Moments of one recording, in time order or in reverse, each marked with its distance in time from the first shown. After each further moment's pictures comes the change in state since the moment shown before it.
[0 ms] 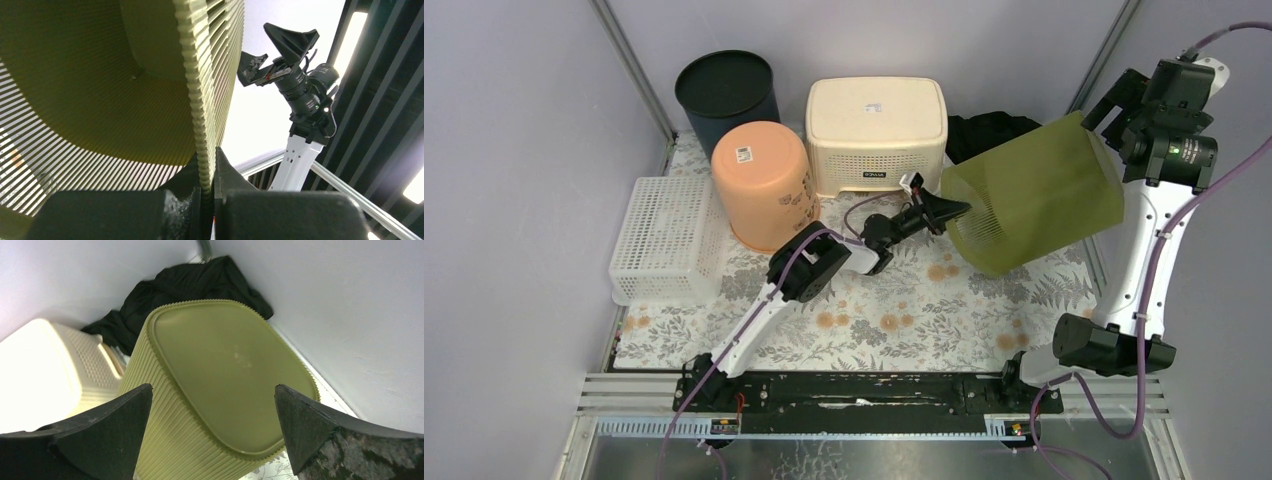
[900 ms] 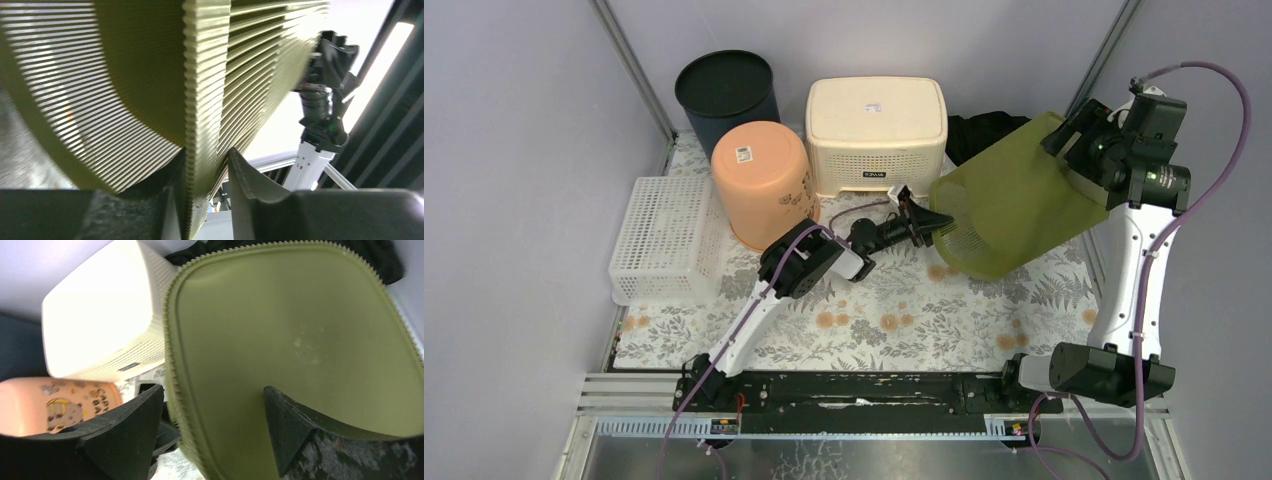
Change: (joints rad) left arm 0.034 -0.068 -0.190 0.004 0.103 0.016; right arm -0.001 -0.134 -0.341 0.159 -0.425 0.040
